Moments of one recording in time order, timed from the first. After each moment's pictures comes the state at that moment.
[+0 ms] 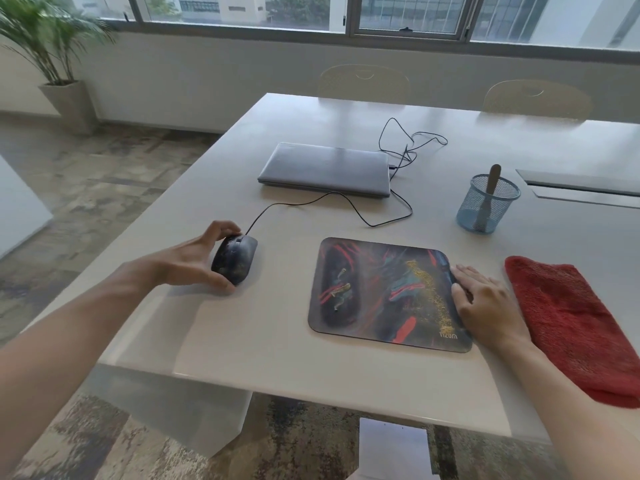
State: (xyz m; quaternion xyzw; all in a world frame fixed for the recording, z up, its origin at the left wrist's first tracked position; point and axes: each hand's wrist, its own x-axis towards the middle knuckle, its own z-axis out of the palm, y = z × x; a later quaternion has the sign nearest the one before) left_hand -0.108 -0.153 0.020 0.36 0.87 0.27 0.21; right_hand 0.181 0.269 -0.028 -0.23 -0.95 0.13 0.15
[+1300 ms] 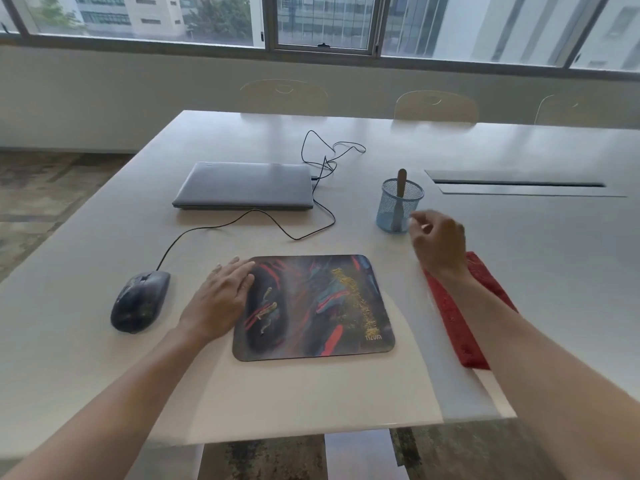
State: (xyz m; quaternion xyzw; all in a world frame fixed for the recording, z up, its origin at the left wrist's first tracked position) left_hand -0.025 0.006 -0.022 0.40 0.88 0.27 0.00; right_hand 0.157 0.320 0.051 -0.34 -0.84 0.23 0.37
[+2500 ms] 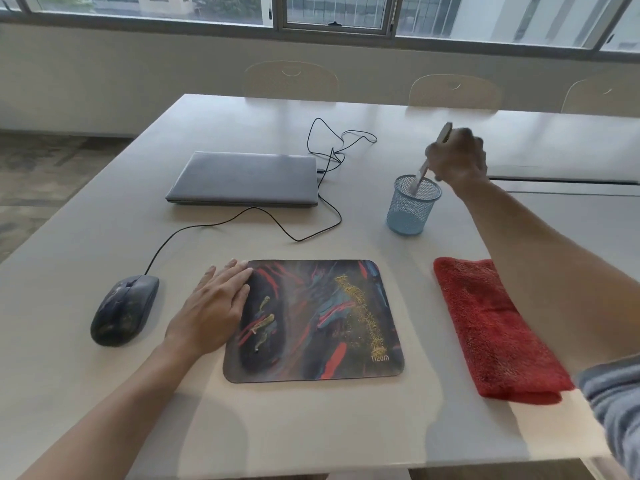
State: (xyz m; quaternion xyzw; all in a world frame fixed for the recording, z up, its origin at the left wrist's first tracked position) left_hand -0.030 0.008 -0.028 0.41 0.88 0.25 -0.03; right_hand 0.059 0.402 0.137 -0.46 -0.81 0.21 0.29
